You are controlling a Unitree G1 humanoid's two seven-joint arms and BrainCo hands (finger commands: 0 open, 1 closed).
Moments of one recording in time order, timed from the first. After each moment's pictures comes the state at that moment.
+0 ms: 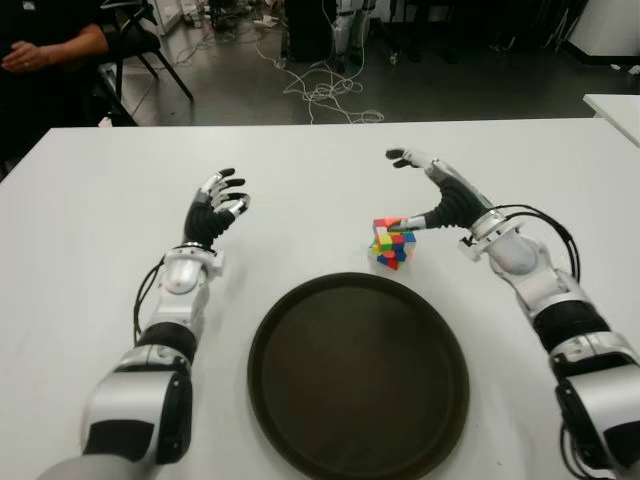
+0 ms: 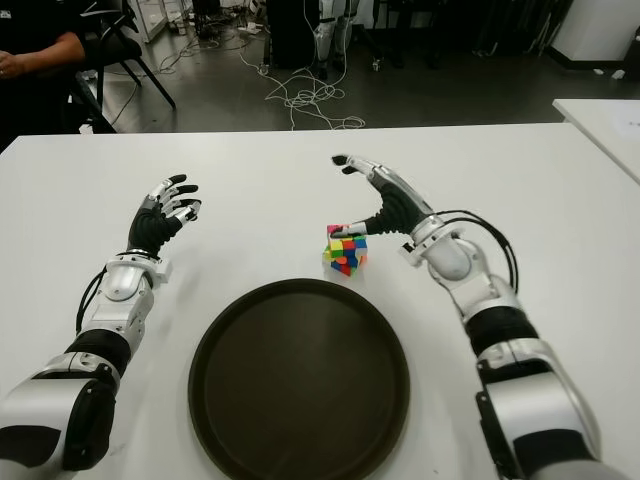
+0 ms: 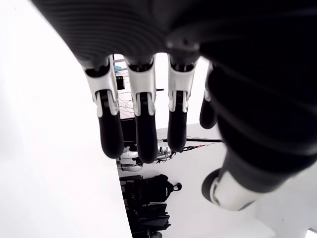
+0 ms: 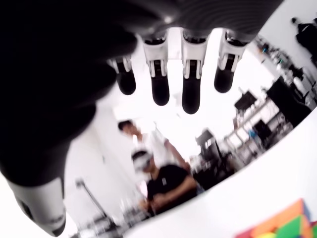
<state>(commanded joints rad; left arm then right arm) -0.68 0.12 0.14 1.19 0.00 -0.56 -0.06 -0.66 -0.37 0.23 0.82 -0.41 -0.70 0.13</state>
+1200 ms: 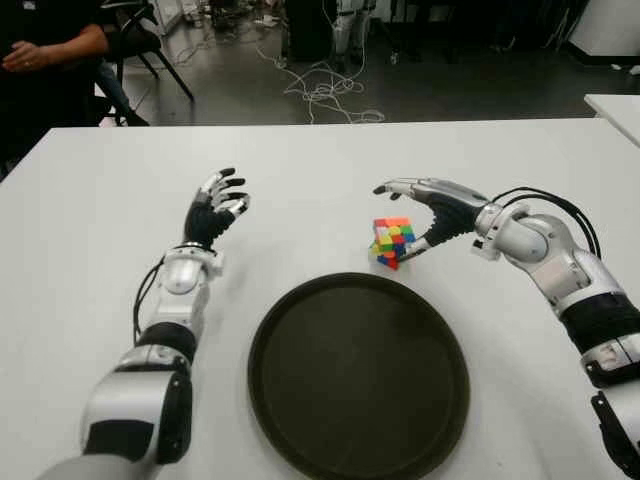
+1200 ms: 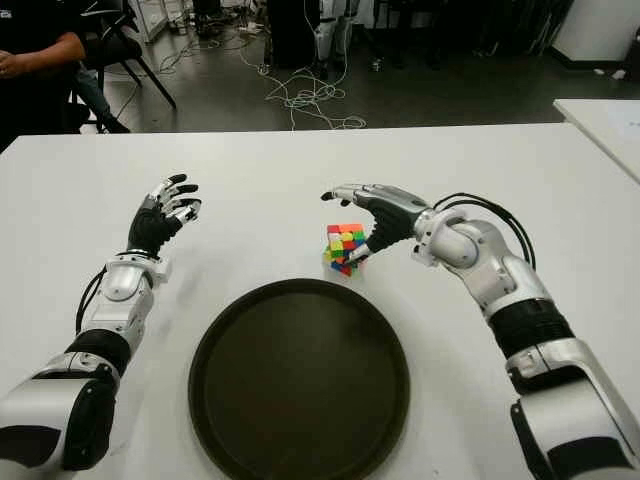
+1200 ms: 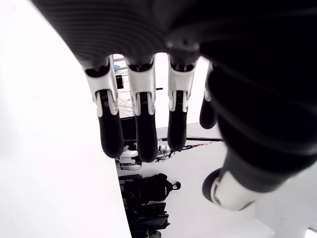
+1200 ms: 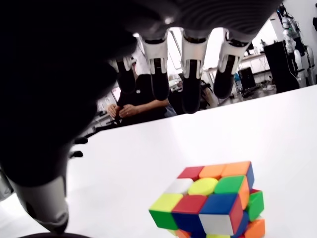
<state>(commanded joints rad) -0.68 0.12 0.14 1.19 0.00 -0.56 -0.07 -0.62 -0.49 0.32 0.55 -0.49 -0.47 0.37</state>
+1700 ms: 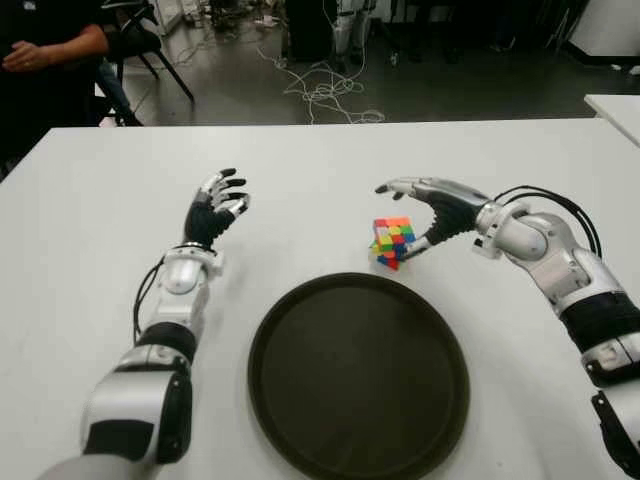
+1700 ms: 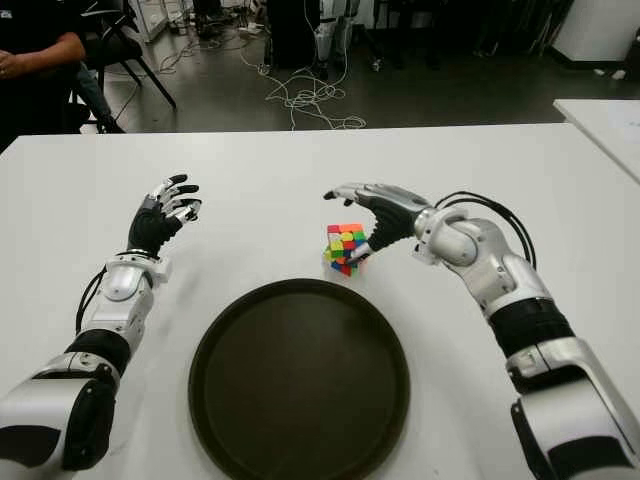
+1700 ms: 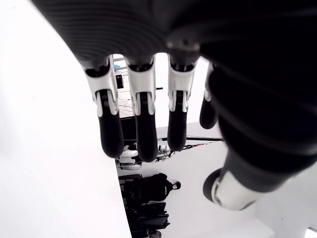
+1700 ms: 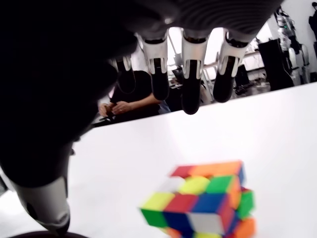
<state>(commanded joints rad) -0.68 0.12 0.14 1.19 0.00 -0.57 -0.07 -0.67 -0.48 0.33 0.65 -0.51 -0.45 0.34</state>
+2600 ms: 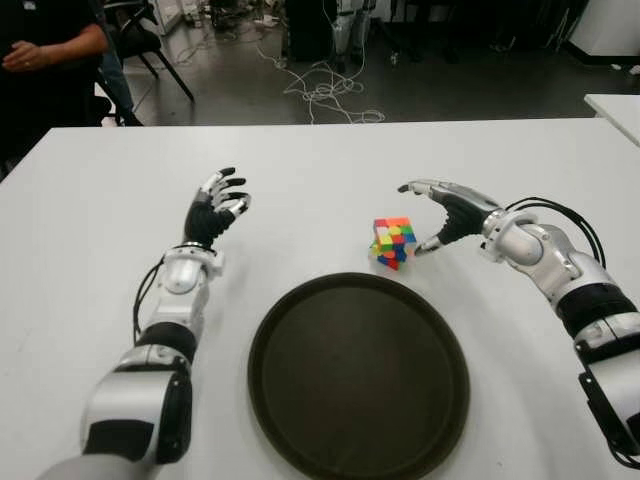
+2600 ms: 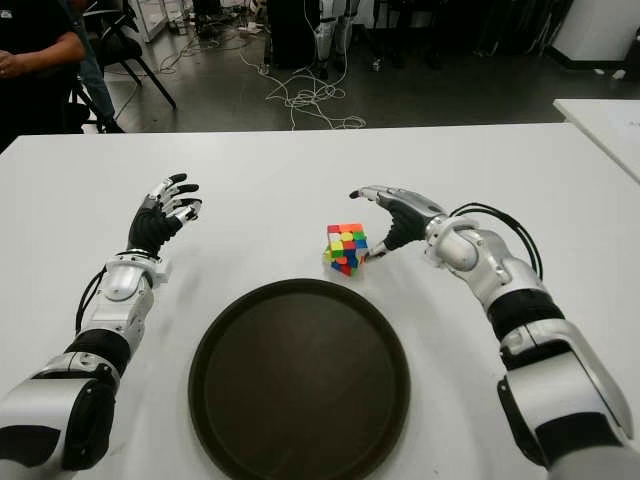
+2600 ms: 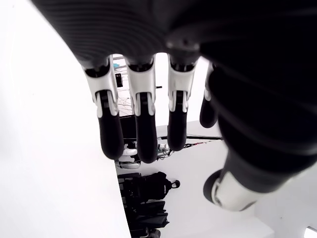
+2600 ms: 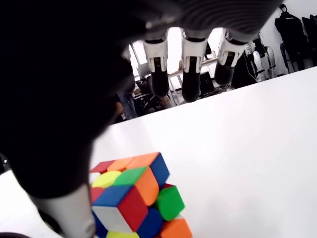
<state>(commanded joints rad) -0.68 0.12 0.14 1.19 0.00 -0.57 -0.07 -0.77 -0.43 0.37 1.00 -0.55 -0.55 0.12</state>
